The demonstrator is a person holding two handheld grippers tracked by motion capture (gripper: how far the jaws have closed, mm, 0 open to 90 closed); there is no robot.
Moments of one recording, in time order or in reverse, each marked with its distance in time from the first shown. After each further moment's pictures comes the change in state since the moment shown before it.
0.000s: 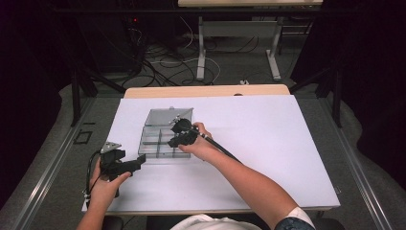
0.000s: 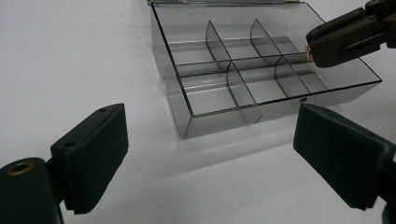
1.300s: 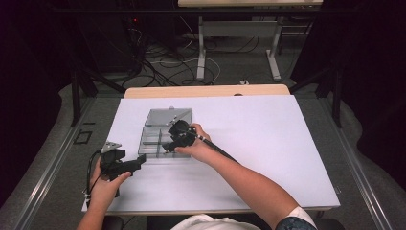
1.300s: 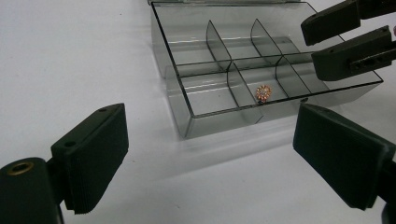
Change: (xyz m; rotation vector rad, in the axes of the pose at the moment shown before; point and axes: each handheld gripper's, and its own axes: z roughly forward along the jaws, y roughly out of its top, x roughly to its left) left arm -0.001 -0.001 0.002 -0.011 -0.001 -0.020; right arm 0.008 0.000 0.003 -0.025 -0.007 -0.042
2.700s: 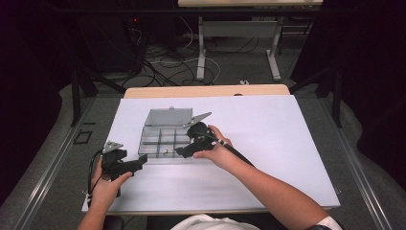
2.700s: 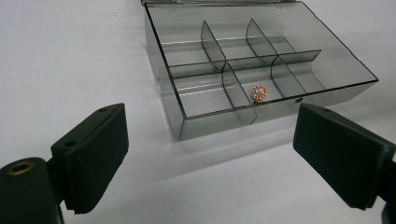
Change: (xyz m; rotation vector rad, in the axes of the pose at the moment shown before) left arm -0.003 0.000 0.002 -0.001 -0.003 0.016; right arm 0.000 -0.029 -0.065 -0.073 -0.044 -0.007
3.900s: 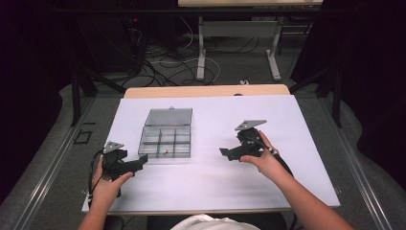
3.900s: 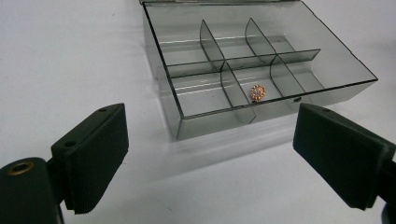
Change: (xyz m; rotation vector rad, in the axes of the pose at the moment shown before) left arm -0.002 0.000 0.000 0.007 0.001 0.001; right arm -0.063 -0.090 -0.088 -0.065 -0.193 0.136
